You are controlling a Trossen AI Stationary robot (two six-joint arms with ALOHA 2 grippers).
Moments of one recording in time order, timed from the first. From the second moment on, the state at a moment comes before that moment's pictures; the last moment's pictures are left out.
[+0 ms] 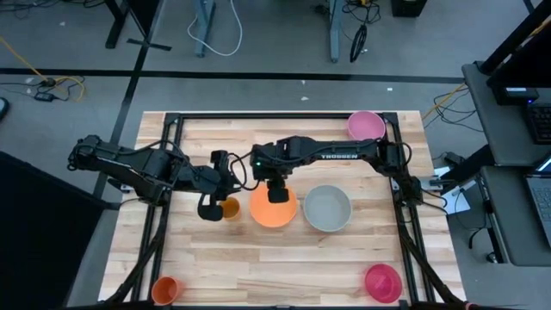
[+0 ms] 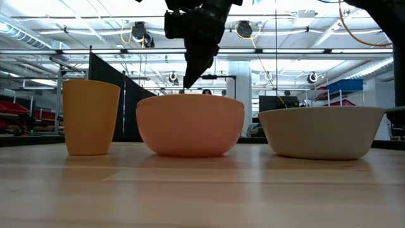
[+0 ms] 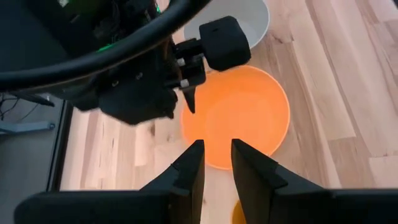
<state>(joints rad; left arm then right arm) -0.27 1.24 1.31 -0.91 -0.30 0.03 -0.08 2.12 2.02 -1.13 -0.04 -0.12</state>
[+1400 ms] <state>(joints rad) -0.16 1.81 1.31 -0.20 0.01 0.63 0.45 1.59 2.02 -1.49 0.40 0.32</state>
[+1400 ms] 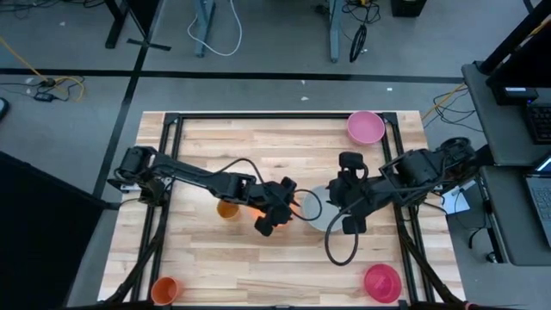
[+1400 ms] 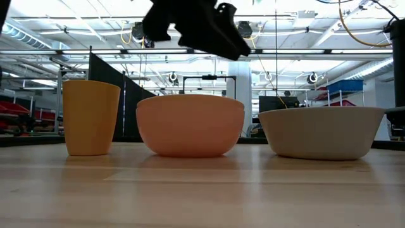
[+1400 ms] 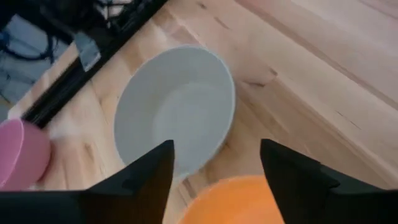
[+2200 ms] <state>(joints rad) -0.12 2.12 1.61 -0.36 0.06 0.72 0.45 1.66 2.02 -1.47 0.40 0.33</state>
